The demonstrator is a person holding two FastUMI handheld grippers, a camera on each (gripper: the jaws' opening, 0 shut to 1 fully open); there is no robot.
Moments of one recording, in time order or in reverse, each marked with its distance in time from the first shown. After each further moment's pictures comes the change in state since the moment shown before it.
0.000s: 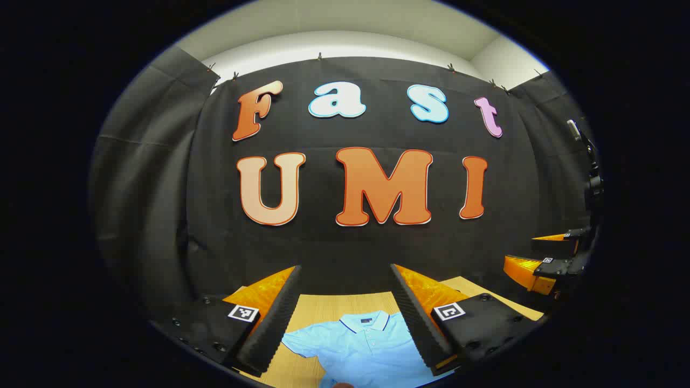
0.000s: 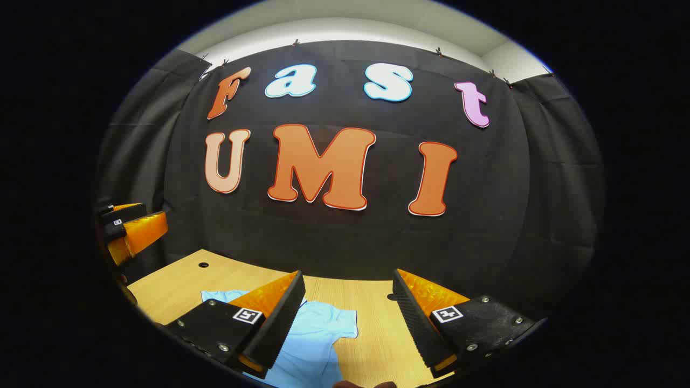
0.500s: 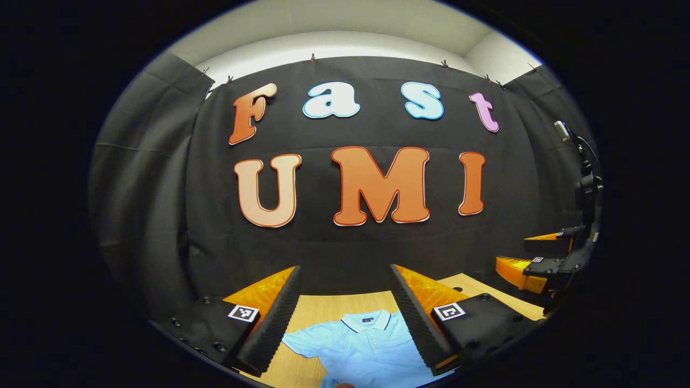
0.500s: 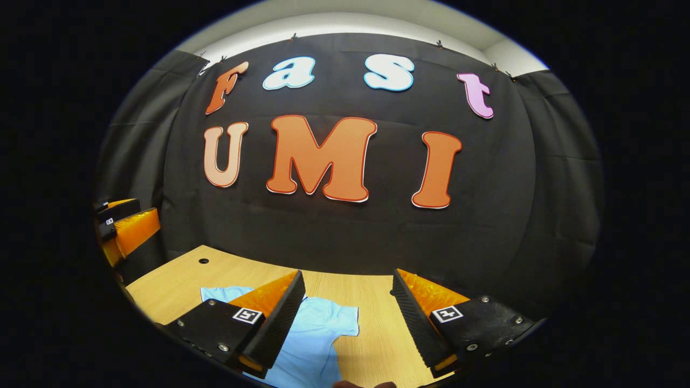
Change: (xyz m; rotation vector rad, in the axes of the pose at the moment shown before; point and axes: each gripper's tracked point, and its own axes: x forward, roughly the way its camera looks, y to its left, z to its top) left arm -0.002 -0.011 -0.001 0.031 -0.002 0.004; right arm 0.016 -0.003 -0.010 0.005 0.038 0.019
